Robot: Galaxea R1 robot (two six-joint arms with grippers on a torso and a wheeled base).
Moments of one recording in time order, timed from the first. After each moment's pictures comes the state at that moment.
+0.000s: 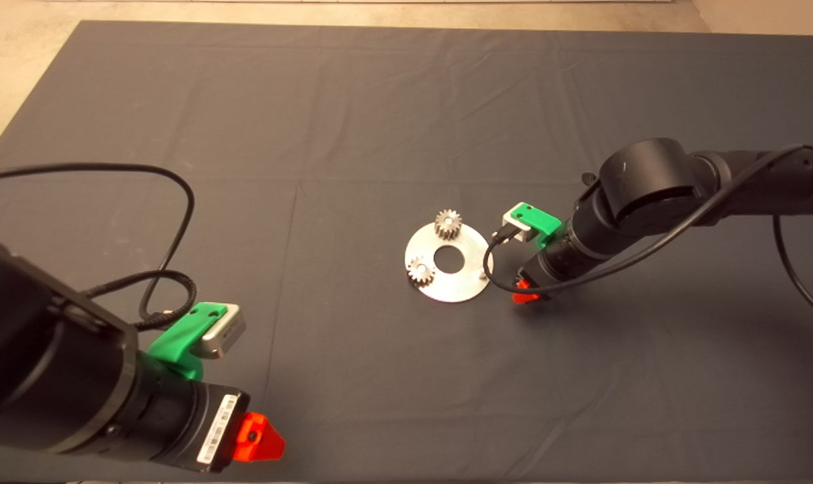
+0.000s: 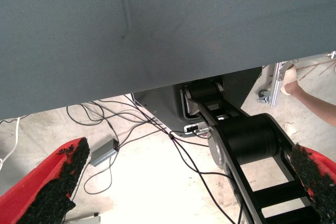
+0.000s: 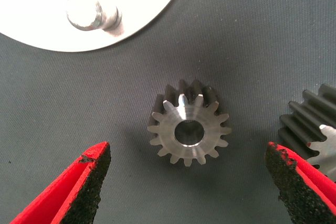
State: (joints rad) left arm -0.50 2.17 -0.33 0.10 1.41 -1.68; right arm 0.28 2.49 -0.95 -0.41 -1.50 0.93
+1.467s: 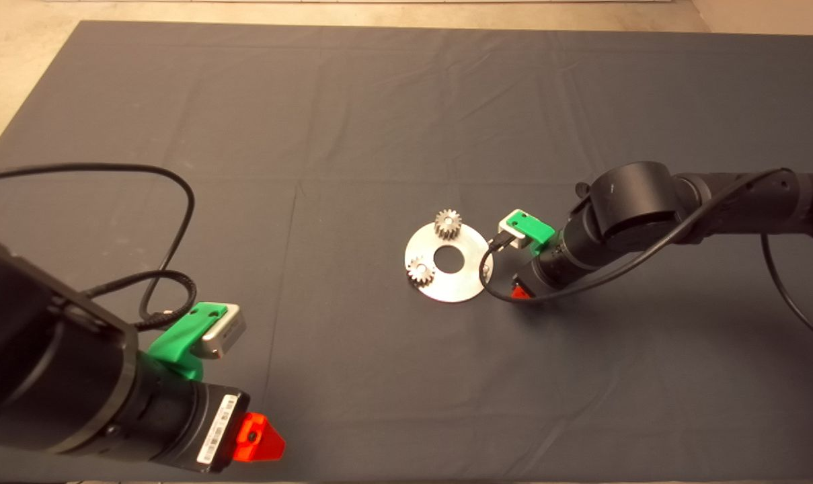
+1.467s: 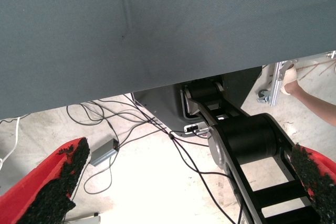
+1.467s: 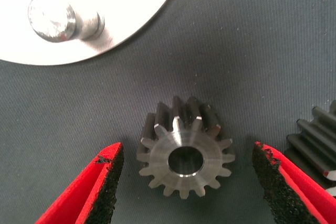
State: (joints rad) left arm -0.50 2.17 -0.33 0.10 1.41 -1.68; right arm 0.22 2.49 -0.96 -0.52 -1.50 0.92
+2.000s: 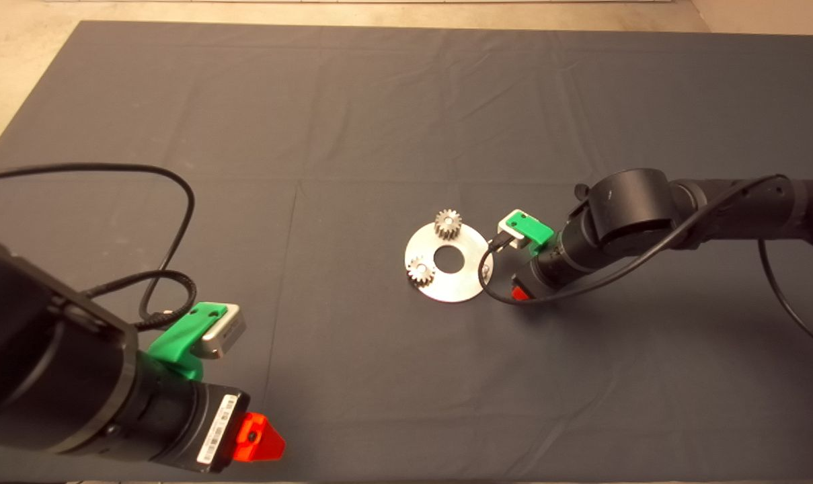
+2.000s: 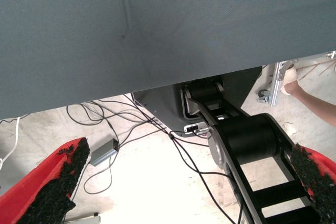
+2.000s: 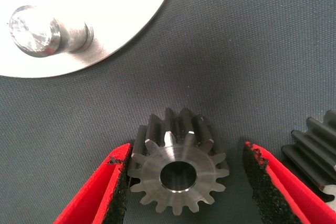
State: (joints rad) left arm -0.50 2.17 -0.33 0.10 1.41 -1.68; right arm 0.21 2.49 -0.96 -0.57 -1.50 0.92
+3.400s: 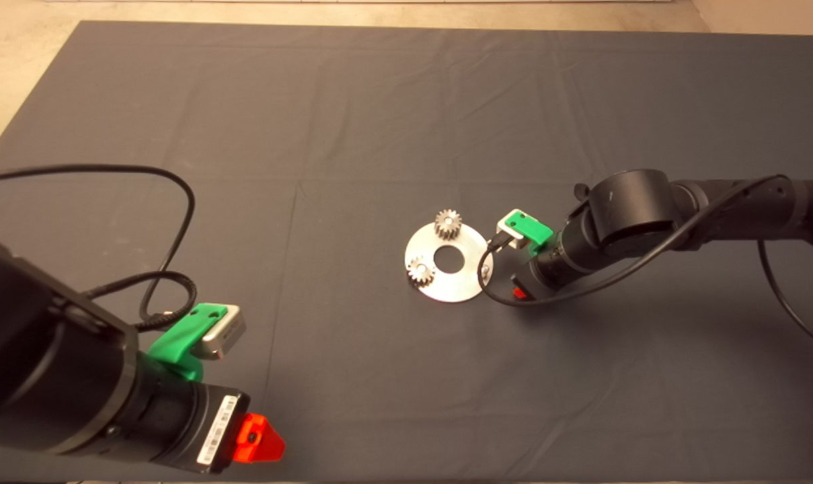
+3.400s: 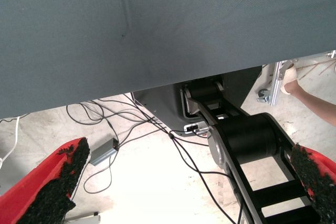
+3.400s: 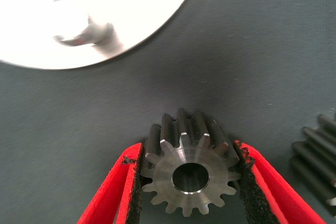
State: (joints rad) left arm -0.50 2.17 -0.33 0.10 1.41 -1.68; right arm 0.21 2.49 -0.94 -0.57 -1.50 0.92
